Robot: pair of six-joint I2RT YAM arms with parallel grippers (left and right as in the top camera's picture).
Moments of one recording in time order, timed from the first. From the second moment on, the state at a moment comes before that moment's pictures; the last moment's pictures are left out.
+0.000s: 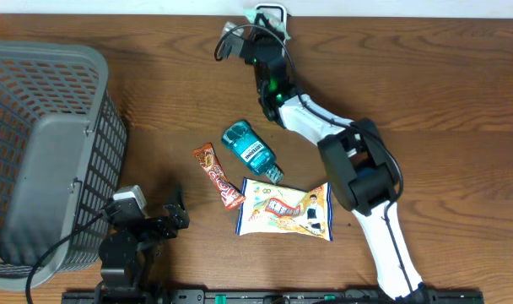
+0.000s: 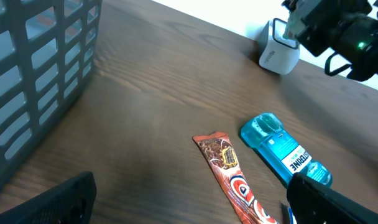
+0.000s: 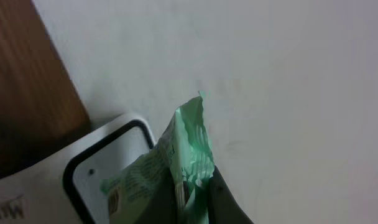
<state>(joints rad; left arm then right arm) -0.03 0.01 0.15 -0.50 0.05 -0.36 0.53 2.46 1.78 0.60 0.42 -1.19</state>
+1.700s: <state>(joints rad) -0.03 0.01 0.15 -0.50 0.05 -0.36 0.52 2.50 1.84 0.37 0.24 -1.18</state>
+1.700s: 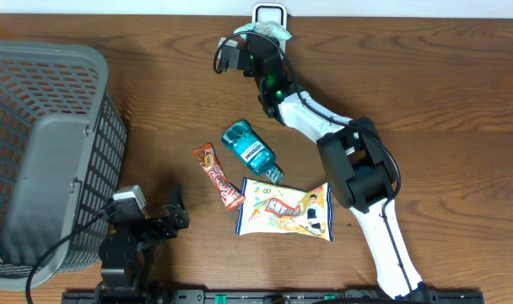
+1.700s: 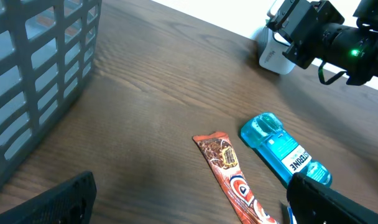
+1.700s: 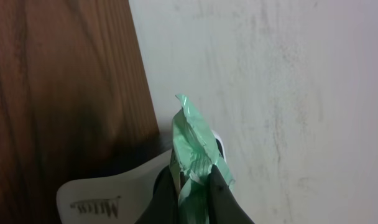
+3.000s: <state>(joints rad) -0.03 0.01 0.15 -0.50 0.05 -0.36 -0.18 2.16 1.83 -0.61 0.52 -0.83</state>
